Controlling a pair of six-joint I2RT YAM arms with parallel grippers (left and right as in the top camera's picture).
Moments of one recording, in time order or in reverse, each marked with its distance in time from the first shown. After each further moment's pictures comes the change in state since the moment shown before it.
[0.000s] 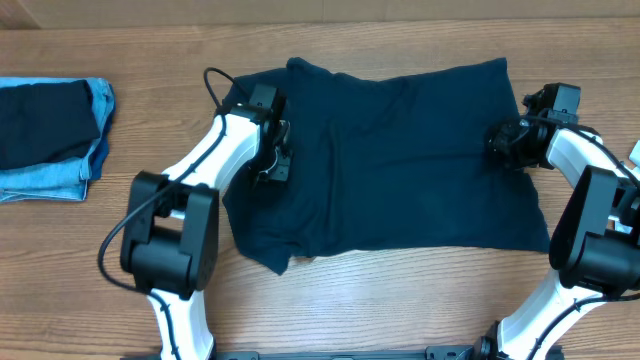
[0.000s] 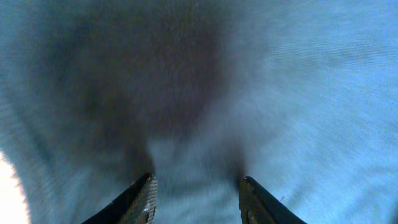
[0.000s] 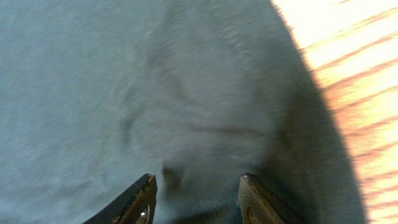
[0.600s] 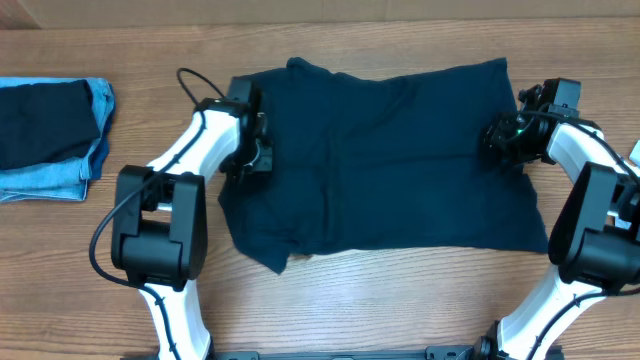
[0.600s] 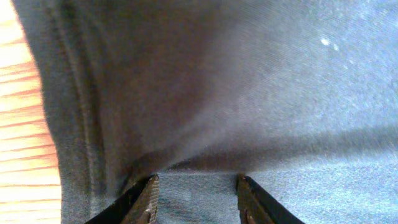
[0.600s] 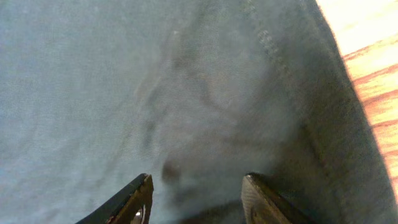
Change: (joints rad) left arm 0.114 0.021 0.005 0.055 0.005 -0.051; right arm 0.000 0.037 0.053 -0.043 -0.069 -0.019
